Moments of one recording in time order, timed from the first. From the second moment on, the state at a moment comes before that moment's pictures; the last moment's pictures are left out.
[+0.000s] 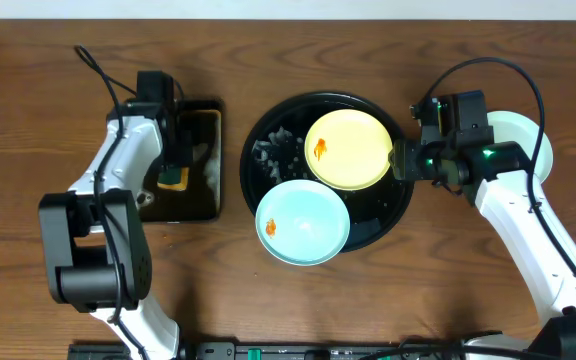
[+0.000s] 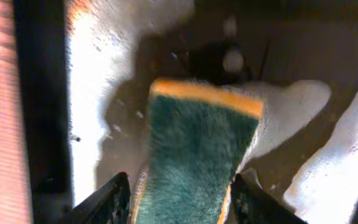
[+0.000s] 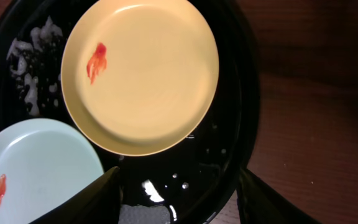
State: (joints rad) left arm 0.04 1.88 1.26 -0.74 -0.14 -0.06; right arm 0.19 1.48 1.10 -0.68 -0.18 0.17
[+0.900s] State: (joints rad) left arm 0.04 1.80 1.21 -0.73 0.03 -0.08; right arm 0.19 1.48 1.10 -0.69 -0.18 0.17
